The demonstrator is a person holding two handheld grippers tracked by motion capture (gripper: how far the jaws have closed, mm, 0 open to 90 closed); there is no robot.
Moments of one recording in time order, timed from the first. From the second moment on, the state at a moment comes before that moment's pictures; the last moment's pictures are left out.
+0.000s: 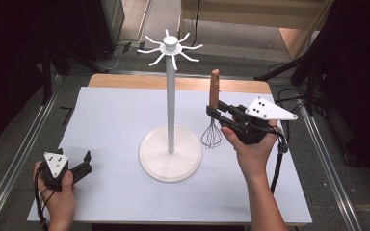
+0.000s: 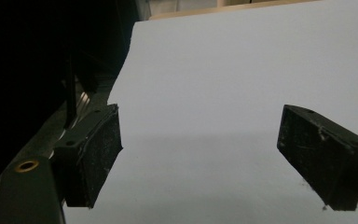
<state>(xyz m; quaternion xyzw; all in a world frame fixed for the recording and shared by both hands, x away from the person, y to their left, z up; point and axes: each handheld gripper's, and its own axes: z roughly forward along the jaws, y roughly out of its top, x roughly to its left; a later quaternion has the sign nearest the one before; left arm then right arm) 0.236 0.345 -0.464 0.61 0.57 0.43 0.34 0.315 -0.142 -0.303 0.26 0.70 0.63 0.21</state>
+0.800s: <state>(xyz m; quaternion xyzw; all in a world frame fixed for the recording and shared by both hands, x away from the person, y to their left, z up) 0.235 0.345 -0.463 0.61 0.57 0.43 0.34 0.302 -0.125 -0.284 0.24 0.68 0.66 0.20</state>
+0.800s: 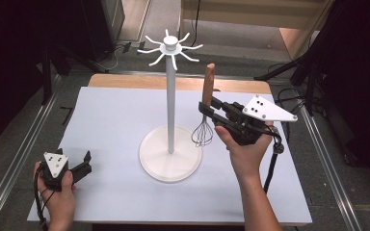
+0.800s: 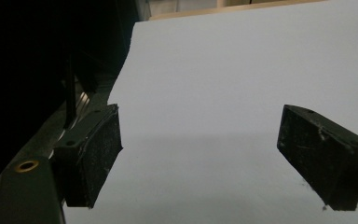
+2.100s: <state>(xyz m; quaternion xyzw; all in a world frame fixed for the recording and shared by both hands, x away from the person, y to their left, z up) 0.236 0.345 -0.464 0.61 0.57 0.43 0.34 0.295 -0.107 -0.258 0.22 0.66 0.69 0.20</state>
